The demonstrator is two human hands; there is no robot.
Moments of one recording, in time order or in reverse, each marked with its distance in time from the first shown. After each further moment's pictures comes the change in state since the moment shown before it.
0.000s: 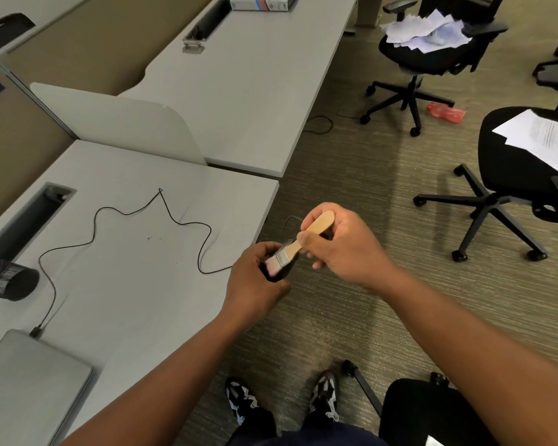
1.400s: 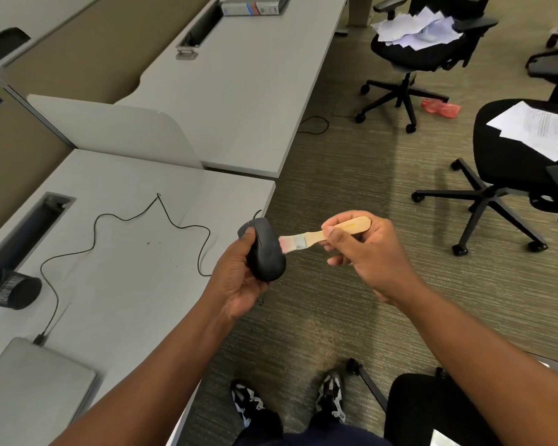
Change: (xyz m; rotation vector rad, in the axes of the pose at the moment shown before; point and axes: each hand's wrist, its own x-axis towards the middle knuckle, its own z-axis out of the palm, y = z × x) left_hand 0.015 0.019 -0.012 -1.041 0.039 -0.564; right_hand -0.024 0.026 -0.017 0.359 0.165 0.015
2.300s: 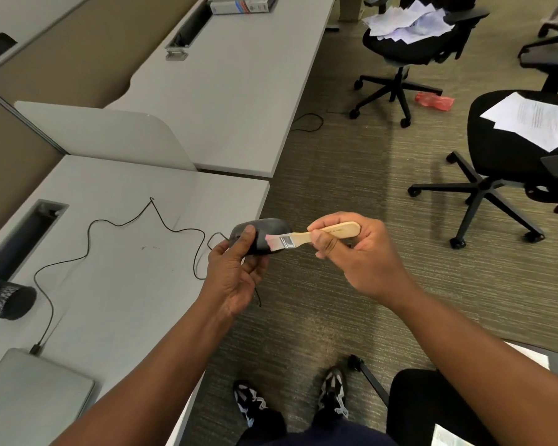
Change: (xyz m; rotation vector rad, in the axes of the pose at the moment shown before) left_hand 0.012 0.001 0.003 -0.061 0.013 0.132; right_hand -0.004 0.002 0.002 -0.116 -0.082 -0.246
